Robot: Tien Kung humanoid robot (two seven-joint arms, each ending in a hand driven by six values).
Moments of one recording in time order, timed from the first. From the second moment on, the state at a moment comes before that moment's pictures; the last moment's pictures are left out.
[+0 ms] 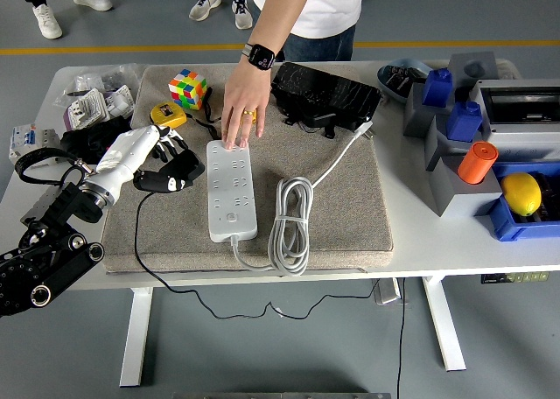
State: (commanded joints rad) left arm -0.57 0.40 -0.67 -1.01 1.62 0.38 -0.11; right arm 0.00 -0.35 0.80 0.40 -0.28 -0.12 0.20
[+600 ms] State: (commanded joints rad) left arm -0.72 0.47 -0.47 -1.08 1.57 0.30 -0.25; right arm 0.00 -0.36 0.80 0.40 -0.27 -0.11 0.21
